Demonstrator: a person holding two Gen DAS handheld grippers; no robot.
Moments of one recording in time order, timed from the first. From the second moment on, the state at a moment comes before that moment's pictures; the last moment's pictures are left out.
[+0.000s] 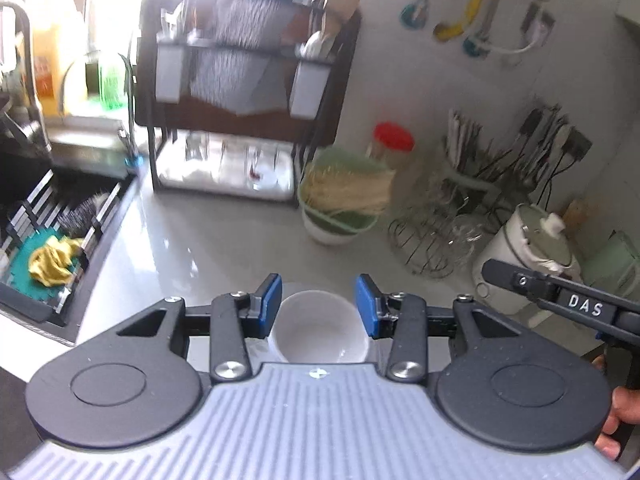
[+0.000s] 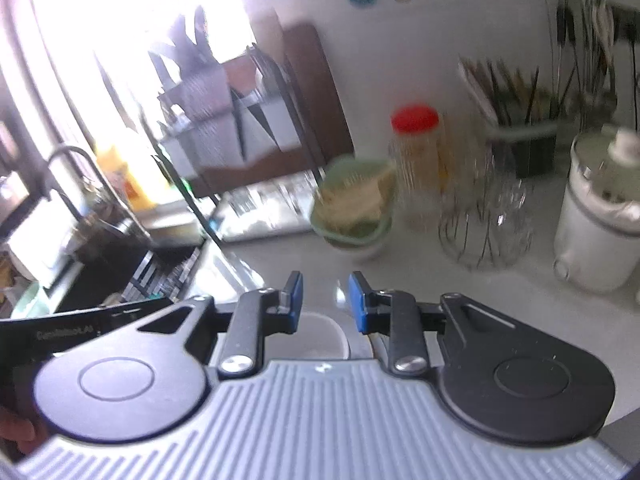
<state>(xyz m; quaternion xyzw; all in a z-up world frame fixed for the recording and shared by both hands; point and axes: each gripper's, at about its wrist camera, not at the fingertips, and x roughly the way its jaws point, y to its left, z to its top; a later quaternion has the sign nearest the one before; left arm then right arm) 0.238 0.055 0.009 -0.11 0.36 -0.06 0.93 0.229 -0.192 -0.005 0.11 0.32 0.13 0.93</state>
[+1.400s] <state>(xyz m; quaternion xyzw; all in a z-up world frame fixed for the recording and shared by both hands) -0.024 0.017 -0.005 -0.03 0.33 -0.09 0.94 -0.036 -0.209 -0.025 0.10 0.23 0.07 0.97</state>
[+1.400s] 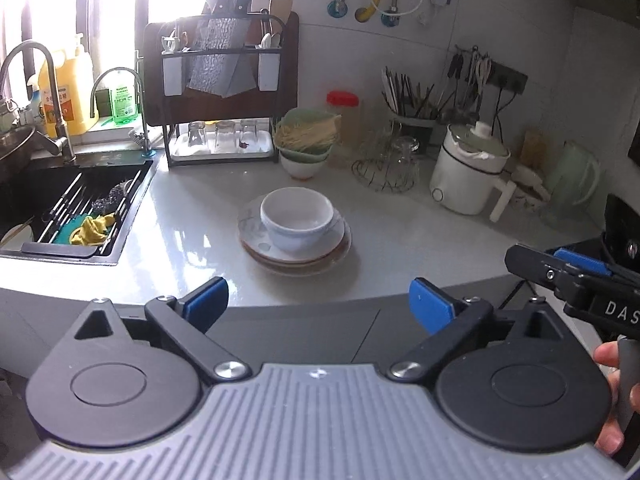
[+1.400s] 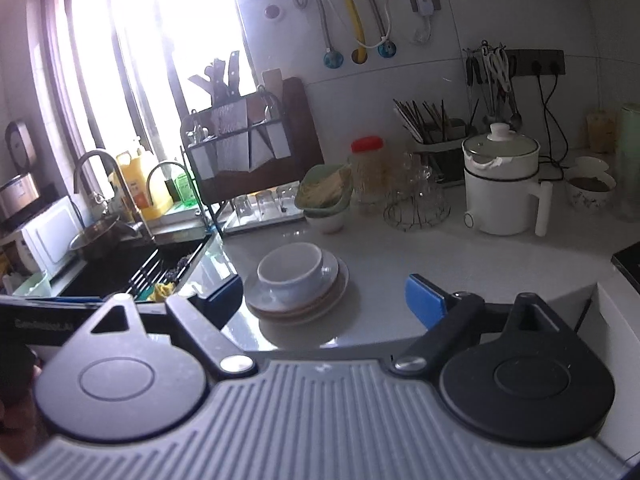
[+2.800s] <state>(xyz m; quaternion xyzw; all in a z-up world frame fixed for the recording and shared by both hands) -0.013 0.024 -0.006 -0.04 0.34 -0.07 0.94 -0.037 -0.207 -0.026 0.10 0.23 0.05 0.97</state>
